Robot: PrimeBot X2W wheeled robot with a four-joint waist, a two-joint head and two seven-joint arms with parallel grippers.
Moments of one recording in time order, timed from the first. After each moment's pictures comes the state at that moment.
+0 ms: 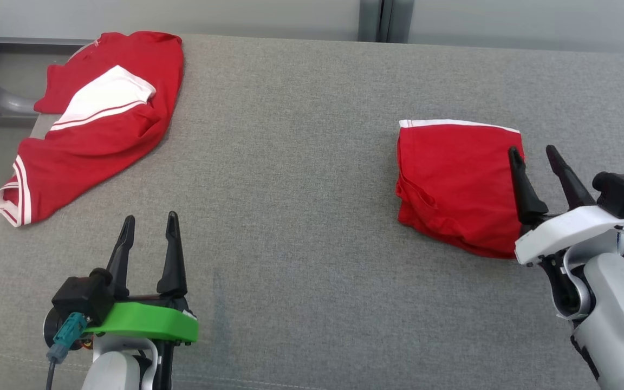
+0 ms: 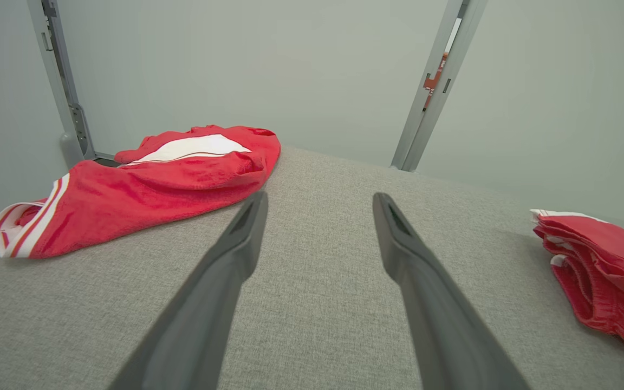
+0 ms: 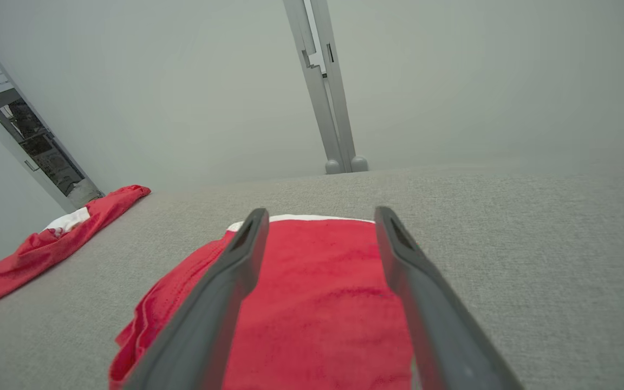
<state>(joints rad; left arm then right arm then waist) -0.14 0.05 -0.07 0.23 -0.32 -0.10 -0.26 -0.42 -0.31 0.22 0.47 0.58 0.13 -0.26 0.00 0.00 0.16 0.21</state>
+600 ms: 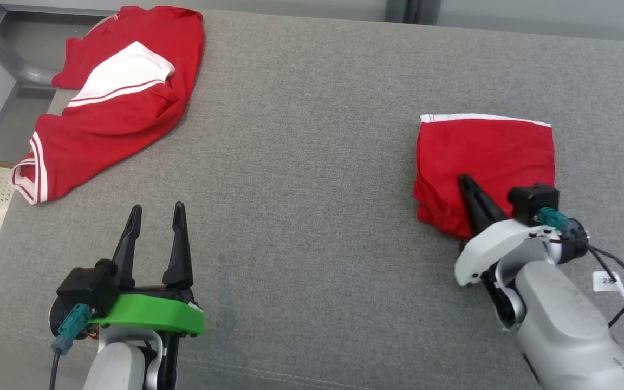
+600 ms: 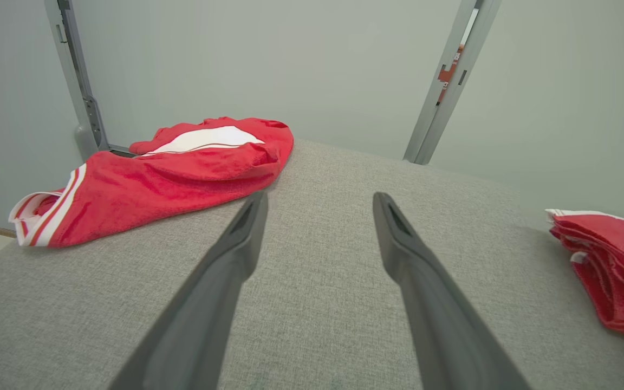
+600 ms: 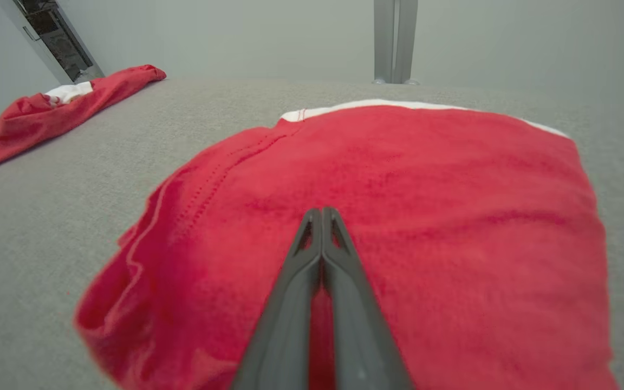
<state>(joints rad) -0.17 0.05 -0.09 0.23 -0.33 -0.10 -0.26 -0.51 -0.18 0.31 0.72 0.37 0.13 -0.26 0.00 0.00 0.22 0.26</state>
